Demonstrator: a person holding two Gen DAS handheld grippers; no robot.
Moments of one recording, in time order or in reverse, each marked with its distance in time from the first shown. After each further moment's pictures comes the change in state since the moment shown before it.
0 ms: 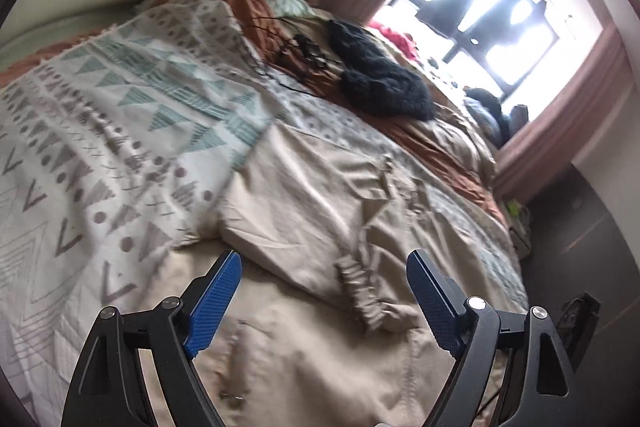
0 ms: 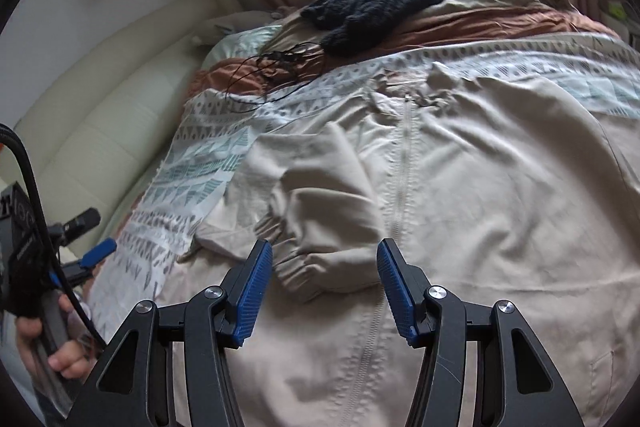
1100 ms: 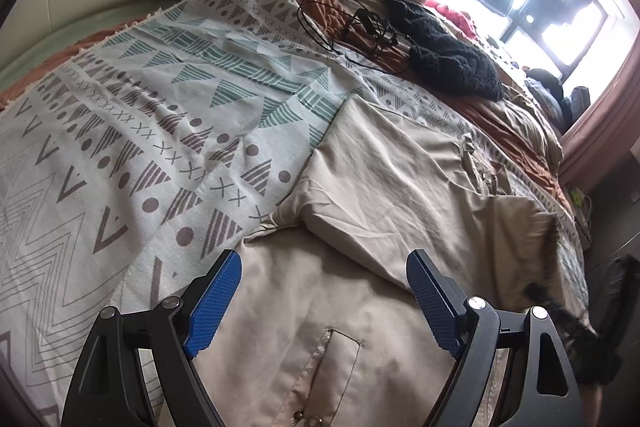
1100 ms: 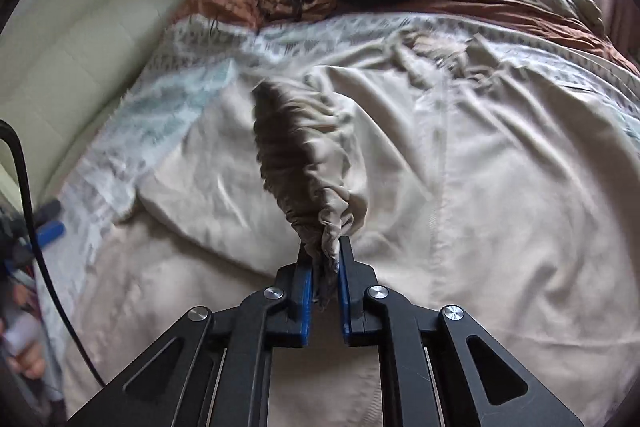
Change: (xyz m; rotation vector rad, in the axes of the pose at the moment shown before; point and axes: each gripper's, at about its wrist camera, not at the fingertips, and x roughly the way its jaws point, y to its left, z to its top) left arm 0.041 0.037 -0.009 0.020 0.056 0.227; right arm 0.070 -0.003 0.014 -0.085 0.102 -0.098
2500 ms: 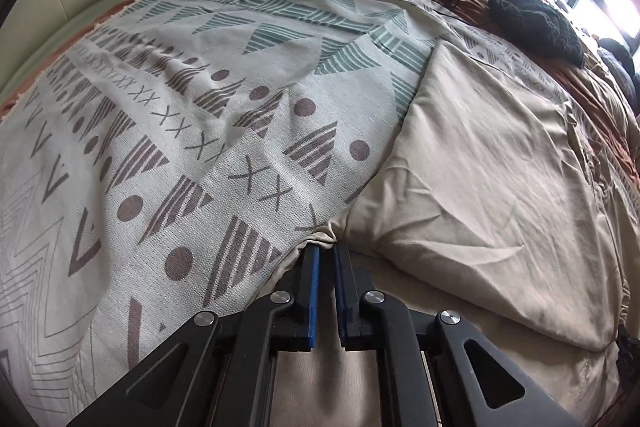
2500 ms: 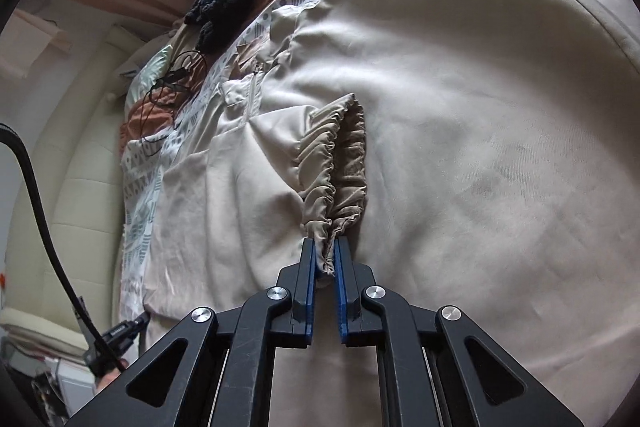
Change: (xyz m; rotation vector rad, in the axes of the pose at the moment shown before) left arm 0.105 0.027 0.004 -0.019 0.128 0.268; right arm 0.026 -0.195 -0.038 0.530 0.029 0.134
